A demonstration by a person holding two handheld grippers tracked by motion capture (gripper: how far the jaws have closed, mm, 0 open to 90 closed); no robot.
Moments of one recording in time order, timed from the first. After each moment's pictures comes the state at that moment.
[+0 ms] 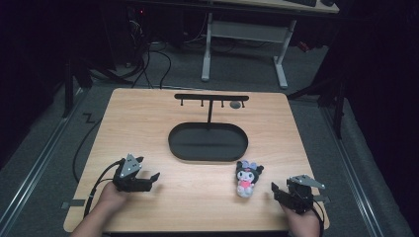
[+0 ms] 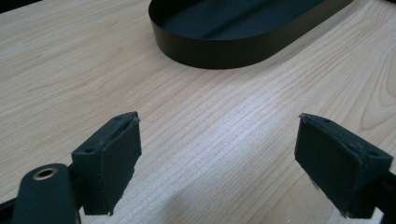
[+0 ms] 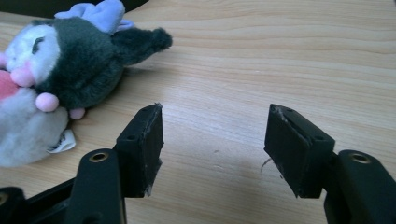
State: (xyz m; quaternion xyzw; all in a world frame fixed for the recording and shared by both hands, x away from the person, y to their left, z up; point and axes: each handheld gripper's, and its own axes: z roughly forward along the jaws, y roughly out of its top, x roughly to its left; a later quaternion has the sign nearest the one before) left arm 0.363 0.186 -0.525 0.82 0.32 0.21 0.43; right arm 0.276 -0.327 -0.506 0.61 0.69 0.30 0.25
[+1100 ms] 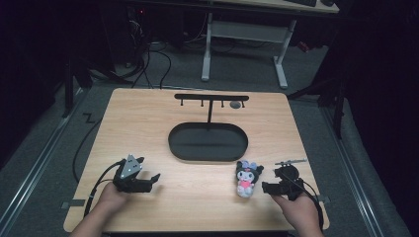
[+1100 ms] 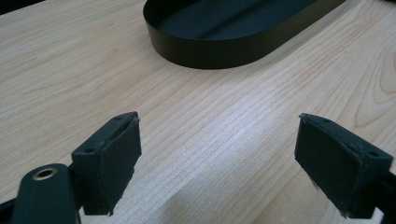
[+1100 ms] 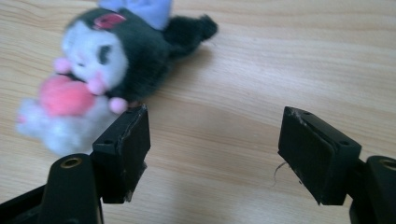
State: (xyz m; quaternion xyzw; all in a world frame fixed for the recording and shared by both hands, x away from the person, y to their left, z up) left arm 0.362 0.184 -0.525 0.82 0.31 0.21 0.43; right arm 0.306 -0.283 -0.454 0.64 0.73 0.17 0.15
